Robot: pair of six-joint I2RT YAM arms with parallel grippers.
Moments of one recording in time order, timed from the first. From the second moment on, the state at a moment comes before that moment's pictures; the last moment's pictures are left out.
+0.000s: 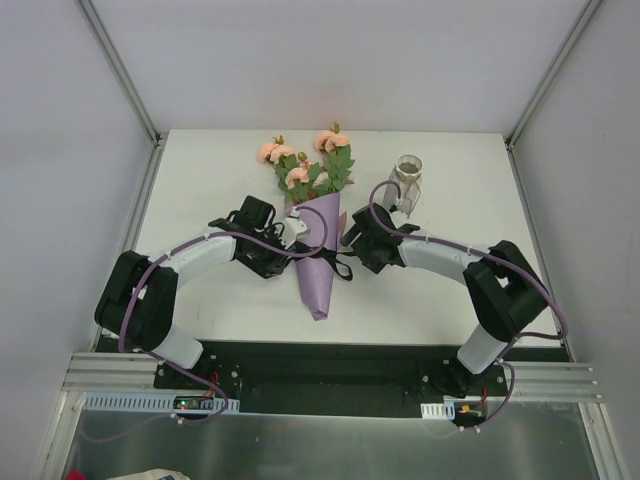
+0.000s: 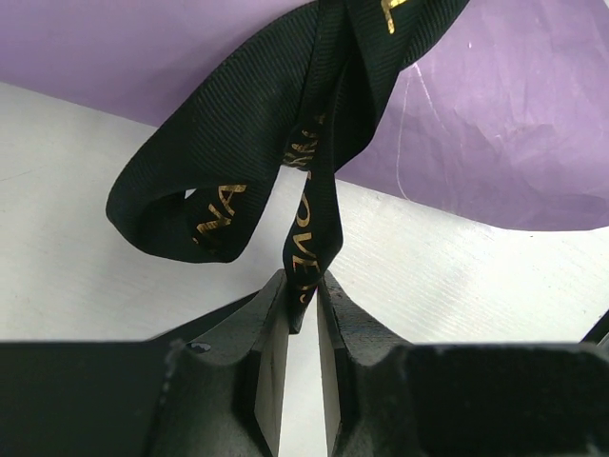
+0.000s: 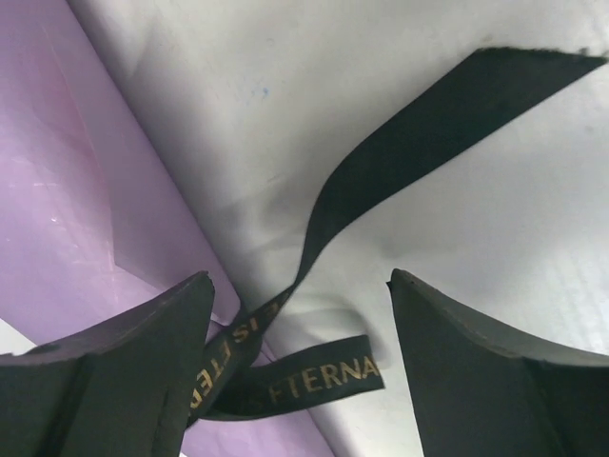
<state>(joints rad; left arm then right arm) -0.44 1.52 0.87 -0.46 0.42 0.42 0.69 1.65 0.96 -0.32 0.25 1.28</state>
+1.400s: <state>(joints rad) 0.10 1.25 0.94 -0.59 0.13 0.35 0.31 0.92 0.74 -0.54 0.57 1.02</state>
